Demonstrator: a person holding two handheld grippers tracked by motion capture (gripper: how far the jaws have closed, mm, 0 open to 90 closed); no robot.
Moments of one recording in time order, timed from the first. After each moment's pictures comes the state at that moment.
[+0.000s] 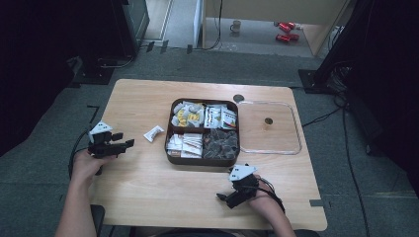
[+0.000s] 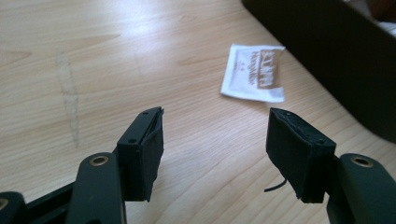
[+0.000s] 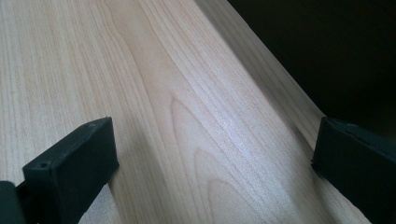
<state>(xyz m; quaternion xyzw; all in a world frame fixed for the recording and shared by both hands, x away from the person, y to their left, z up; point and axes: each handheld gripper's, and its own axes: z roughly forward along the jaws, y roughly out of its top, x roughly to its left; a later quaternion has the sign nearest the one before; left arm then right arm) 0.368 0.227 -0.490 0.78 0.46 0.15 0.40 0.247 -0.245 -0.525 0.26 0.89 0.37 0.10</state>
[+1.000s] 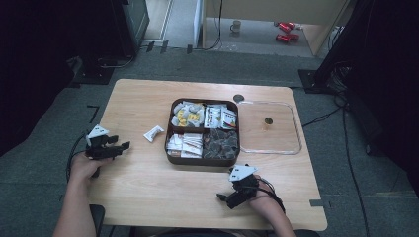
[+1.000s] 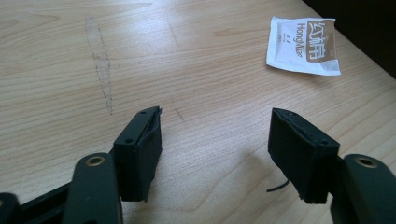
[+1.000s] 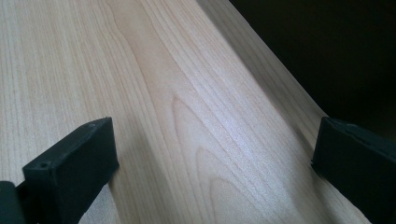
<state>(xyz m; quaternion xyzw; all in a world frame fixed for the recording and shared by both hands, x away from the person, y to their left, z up) 0.372 0.245 -0.516 0.77 0.47 0.16 0.39 0.246 -0.245 -0.526 0.26 0.88 0.37 0.10</state>
